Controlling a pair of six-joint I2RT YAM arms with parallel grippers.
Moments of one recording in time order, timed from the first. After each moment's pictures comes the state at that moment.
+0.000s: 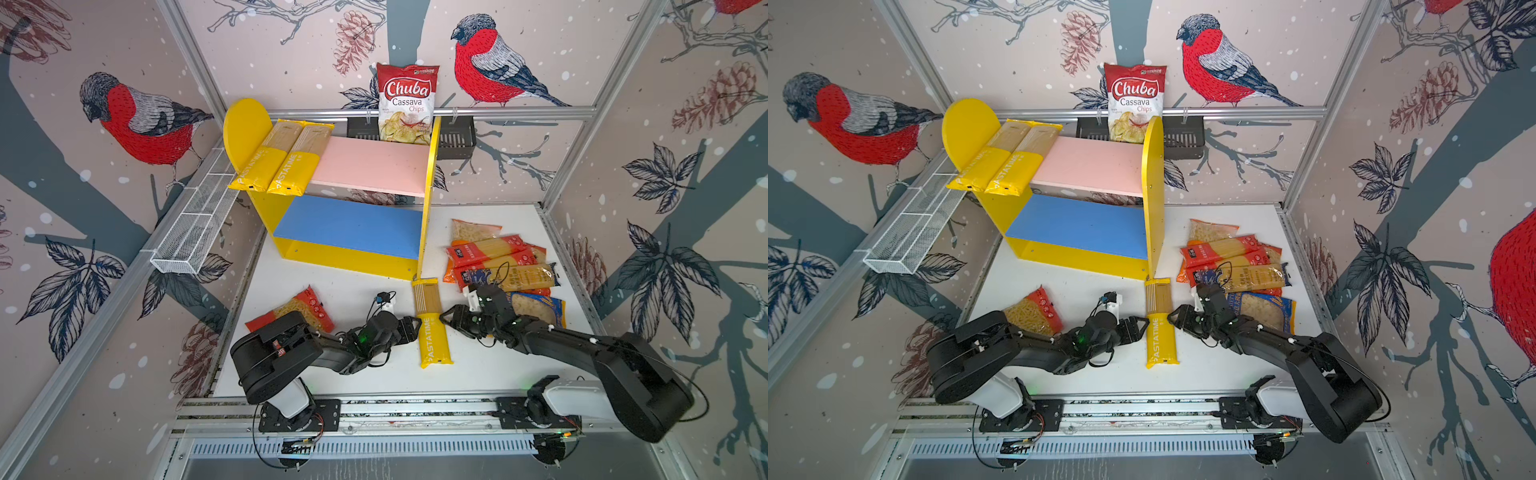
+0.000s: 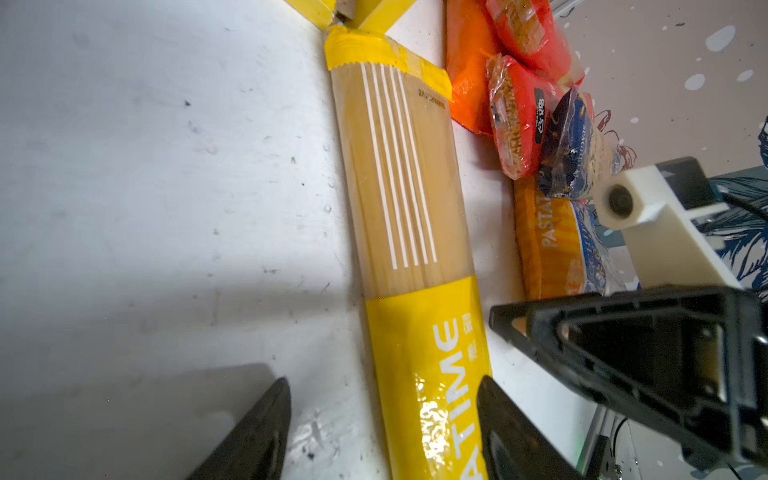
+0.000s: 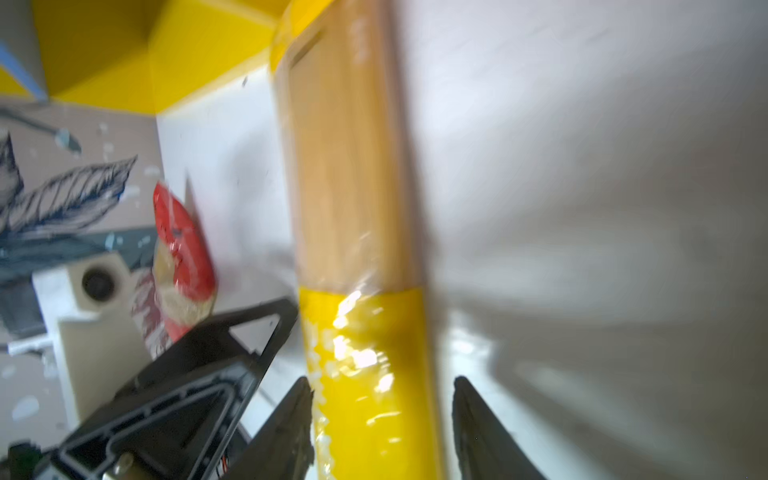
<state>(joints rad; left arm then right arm) -0.95 1.59 0.38 0.66 -0.05 -1.01 0.53 1.30 0.39 0.09 -0.40 0.87</state>
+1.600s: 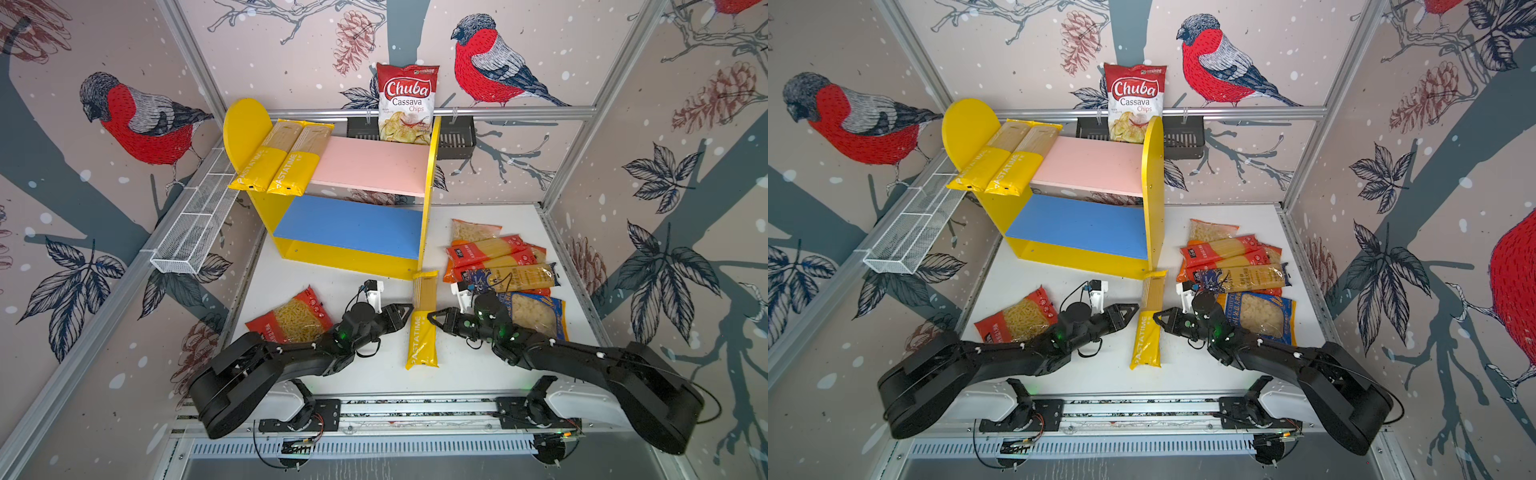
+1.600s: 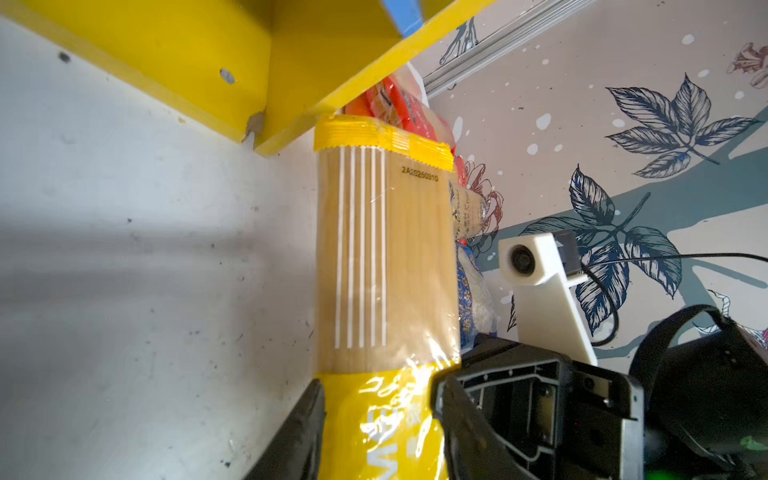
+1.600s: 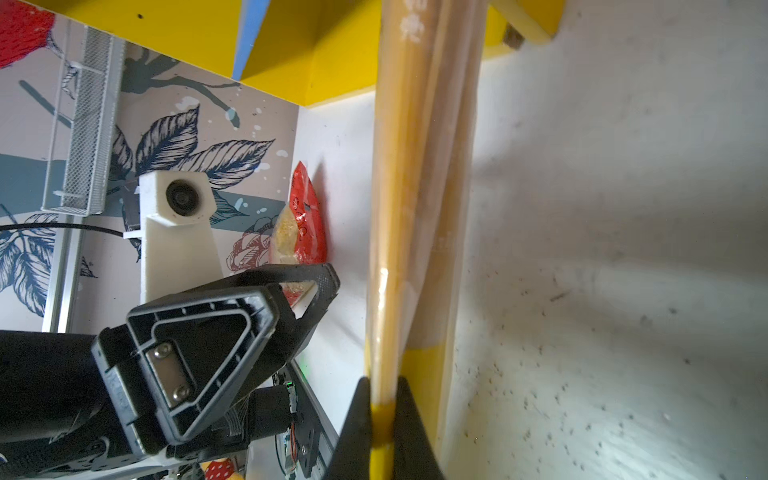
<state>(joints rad) -0.81 1.27 0.31 0.67 0.11 -0.99 0.77 1.17 0.33 0.42 -0.35 0.95</state>
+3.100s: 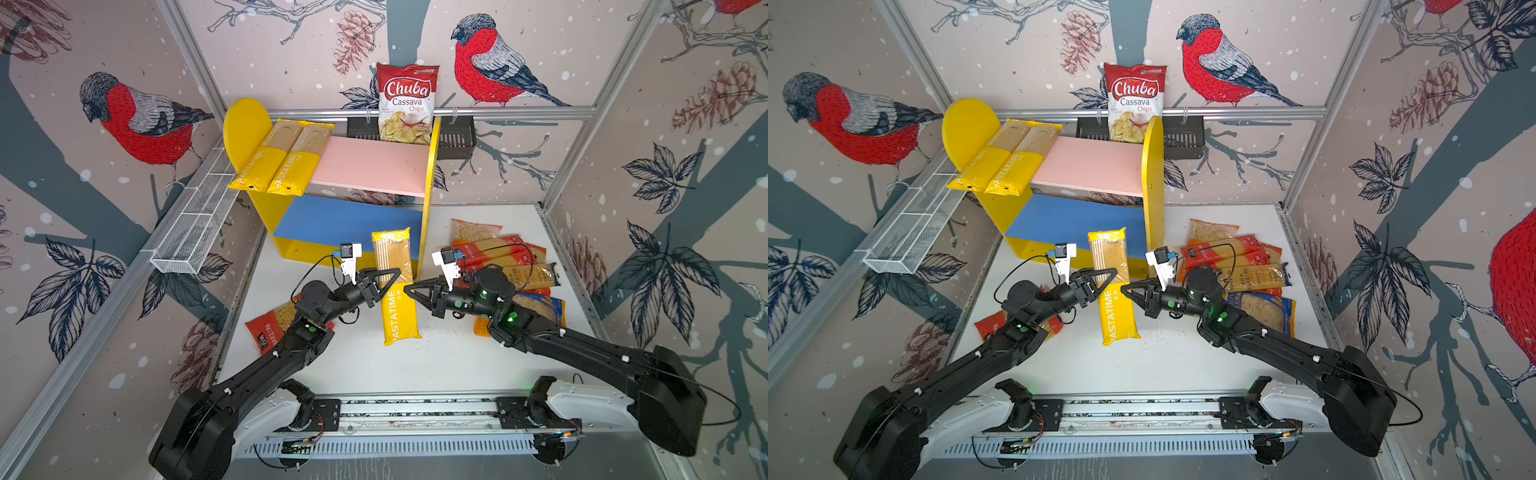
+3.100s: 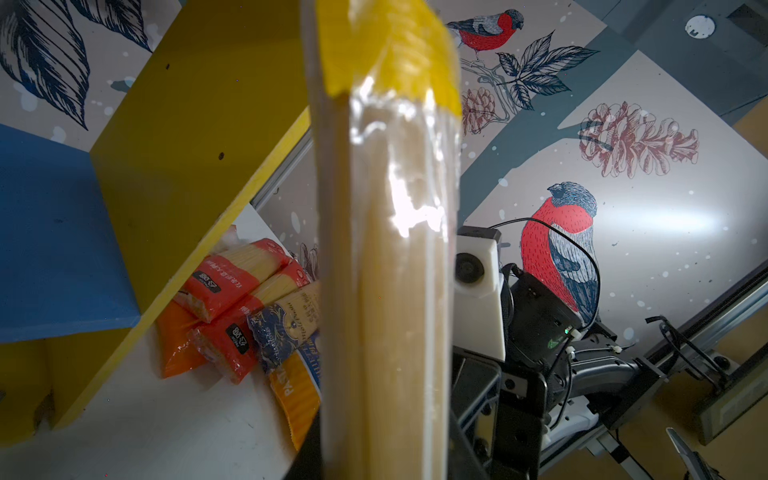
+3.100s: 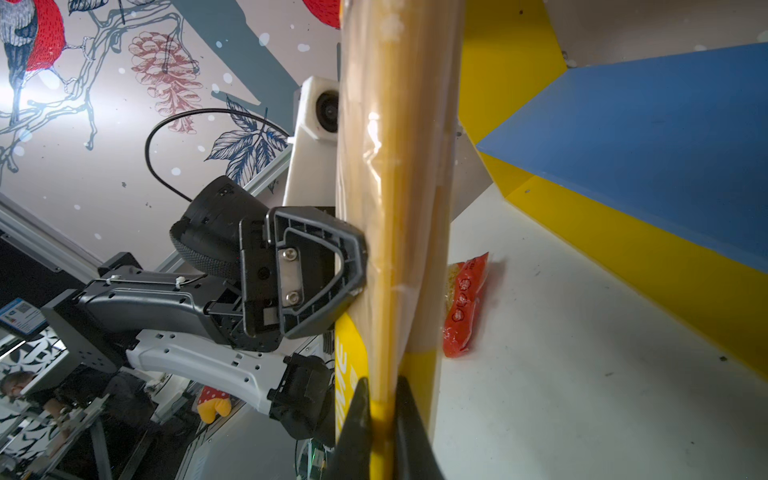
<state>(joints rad) -0.53 1.01 0.47 0.76 0.57 -0.87 0.86 1.18 0.66 0.49 -0.51 0.60</state>
